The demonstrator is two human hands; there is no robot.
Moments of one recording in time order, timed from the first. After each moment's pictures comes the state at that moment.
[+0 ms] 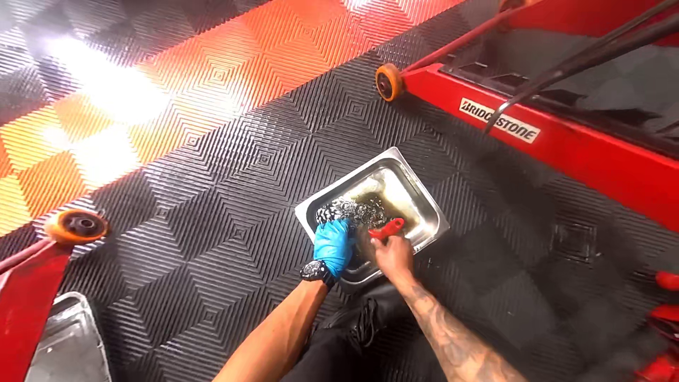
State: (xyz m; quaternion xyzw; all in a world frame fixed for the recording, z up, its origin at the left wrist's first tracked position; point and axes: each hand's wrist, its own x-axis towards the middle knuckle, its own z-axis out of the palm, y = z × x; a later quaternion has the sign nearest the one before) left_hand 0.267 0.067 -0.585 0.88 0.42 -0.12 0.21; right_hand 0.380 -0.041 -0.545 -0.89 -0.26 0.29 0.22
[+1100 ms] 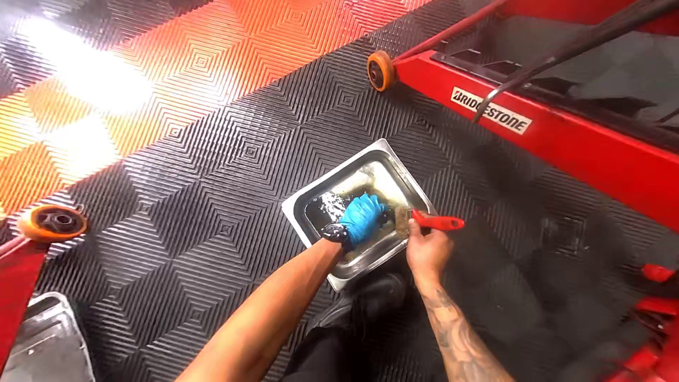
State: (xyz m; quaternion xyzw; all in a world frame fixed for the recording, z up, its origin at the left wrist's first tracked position) left_hand 0.366 0.078 -0.589 0.94 0.16 -0.14 0.27; right_hand 0.424 -0.083 -0.526 -0.94 -0.13 0.12 0.30
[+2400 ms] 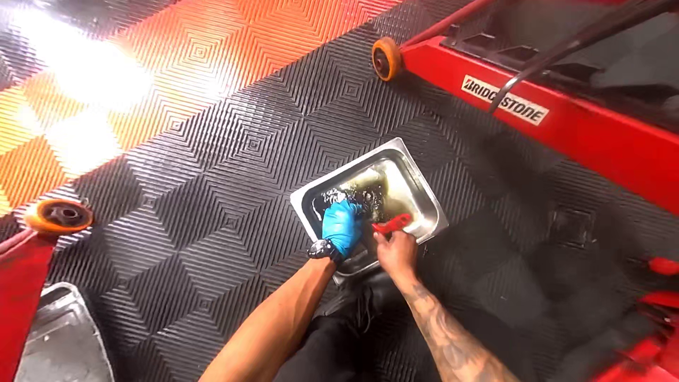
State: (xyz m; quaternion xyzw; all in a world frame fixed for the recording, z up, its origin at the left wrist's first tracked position) left_hand 0.308 0.071 -0.588 0.86 0.41 -0.14 0.27; right_hand 0.380 -0.060 -0.542 -0.91 -0.23 0.25 0.22
